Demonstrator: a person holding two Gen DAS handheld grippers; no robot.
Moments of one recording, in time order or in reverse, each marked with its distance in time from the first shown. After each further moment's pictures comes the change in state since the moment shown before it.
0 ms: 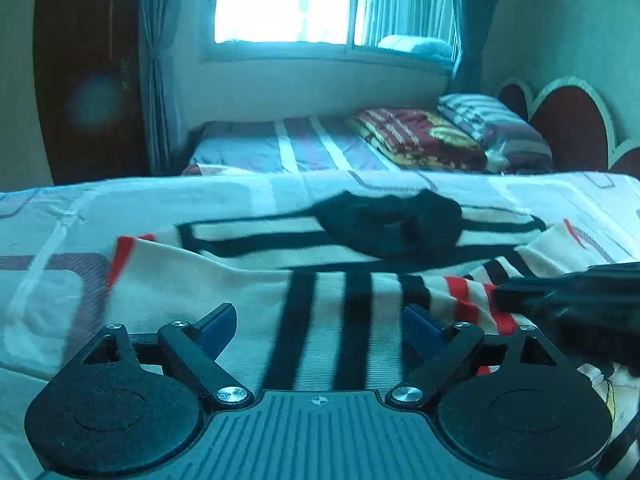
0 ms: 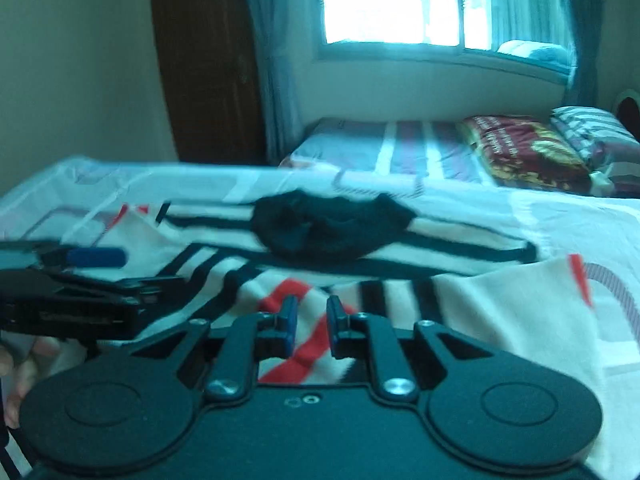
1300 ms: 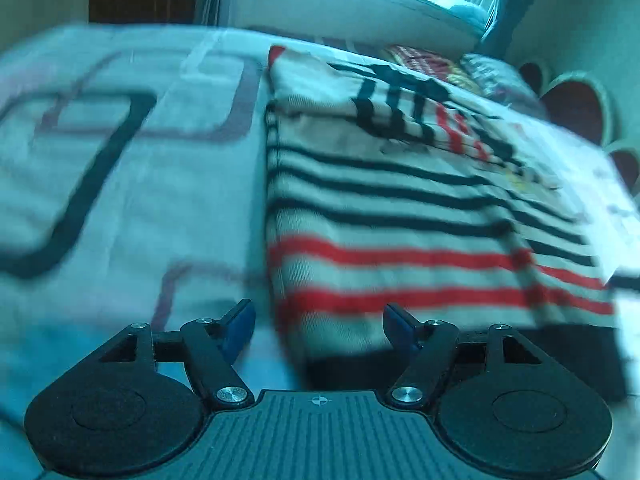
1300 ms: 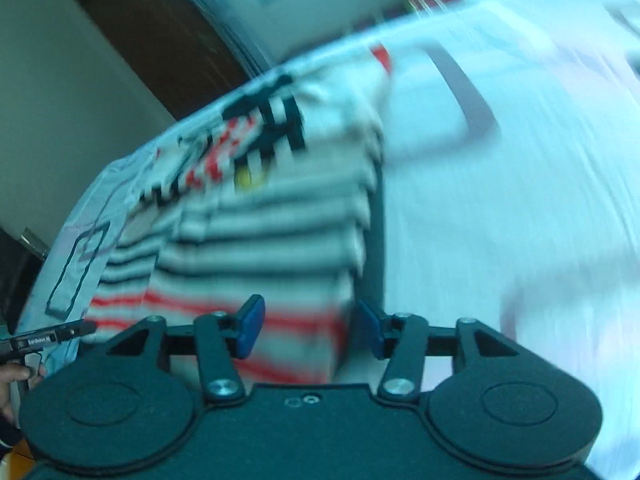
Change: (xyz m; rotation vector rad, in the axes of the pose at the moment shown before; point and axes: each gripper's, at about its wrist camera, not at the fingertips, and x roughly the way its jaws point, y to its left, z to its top) left arm -0.237 0.081 -0.181 -0.248 0.226 -0.077; right arm -0.237 -0.128 -0.167 0.440 0.237 0.182
